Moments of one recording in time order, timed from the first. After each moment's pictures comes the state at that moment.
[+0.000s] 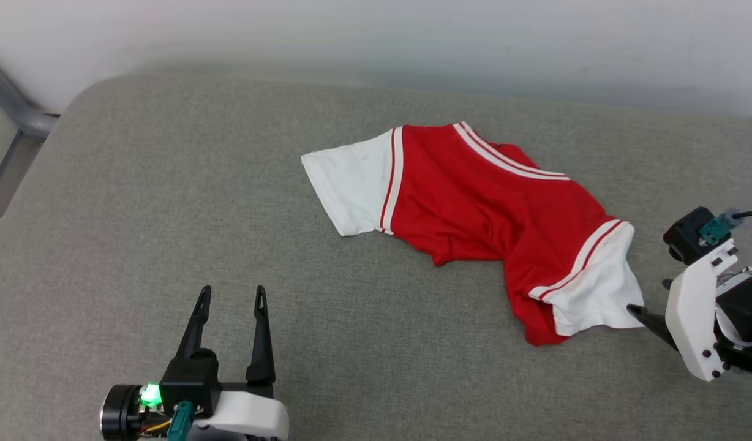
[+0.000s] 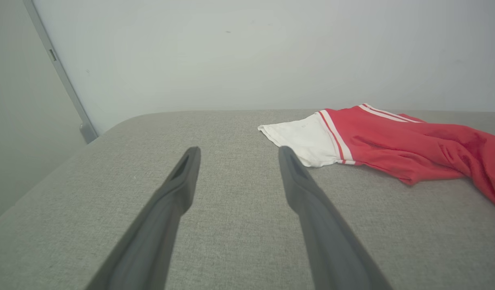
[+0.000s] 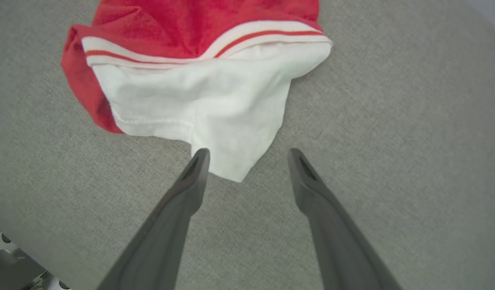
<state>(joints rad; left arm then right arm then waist) 0.03 0.07 -0.13 0.02 -0.05 0.13 -0.26 -0.49 -0.77 0.61 0.18 0.72 0.13 0.65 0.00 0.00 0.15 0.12</state>
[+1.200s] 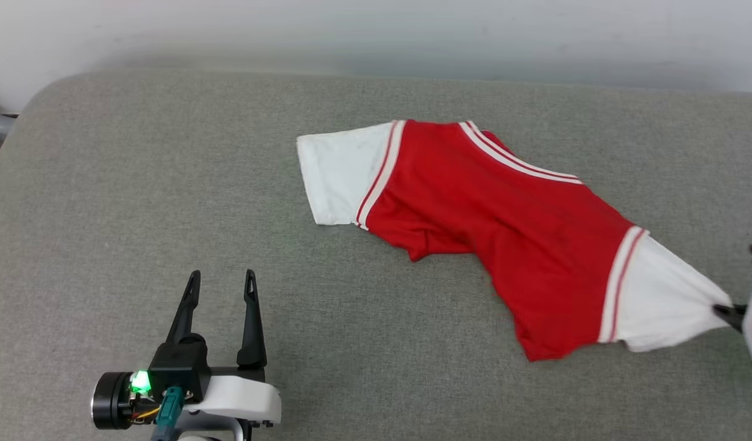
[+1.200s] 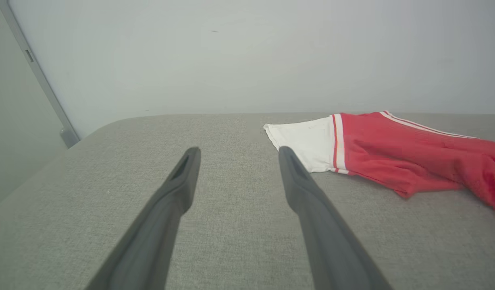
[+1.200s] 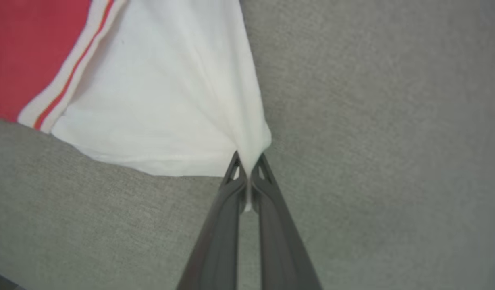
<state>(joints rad) -0.02 0.05 -0.09 0.04 -0.04 0.11 -0.26 -0.56 -0.91 0.82 0.40 0.91 0.13 0.40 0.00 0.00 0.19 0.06</state>
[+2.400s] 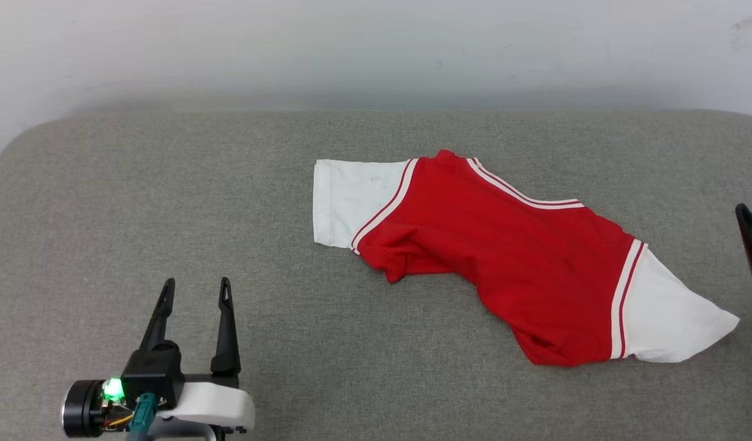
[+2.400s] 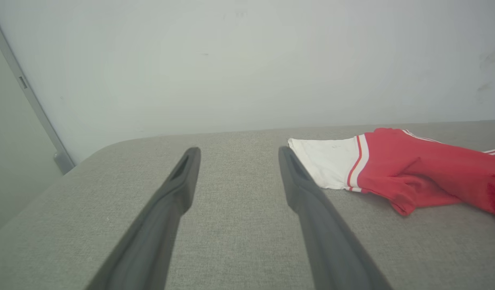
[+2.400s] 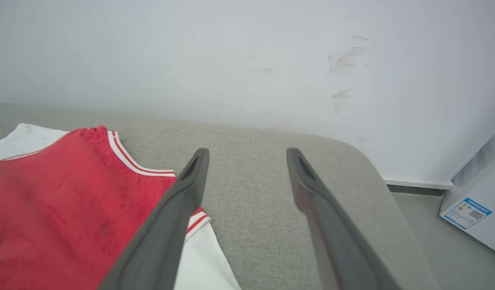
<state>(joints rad) 0.01 0.08 -0.03 0.04 -0.03 0.08 -0.26 -0.42 -0.68 0.32 0.57 0.66 0.13 -0.25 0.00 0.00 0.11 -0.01</state>
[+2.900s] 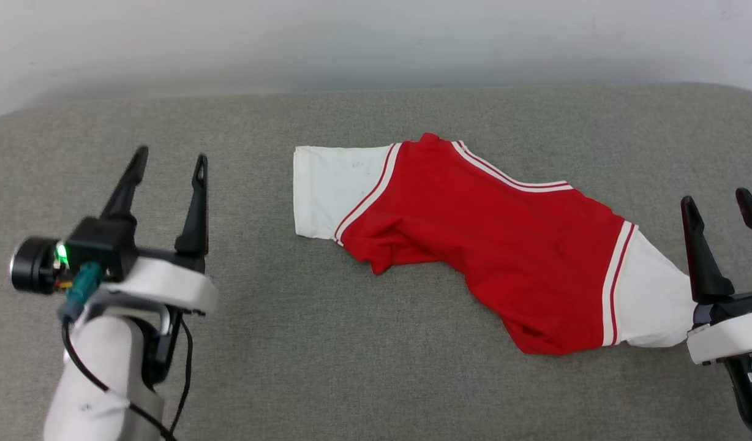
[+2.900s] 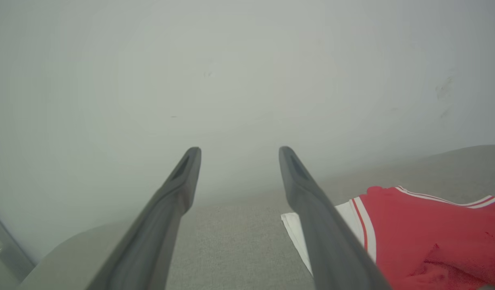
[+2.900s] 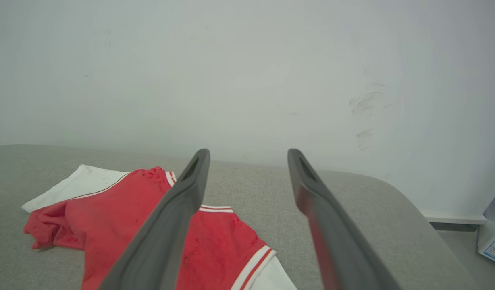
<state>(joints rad) -0.31 0.21 -0.02 0.12 -0.09 -0.08 -0.23 -0.16 -0.33 -0.04 0.05 0.32 0.13 -0.16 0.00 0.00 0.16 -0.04</state>
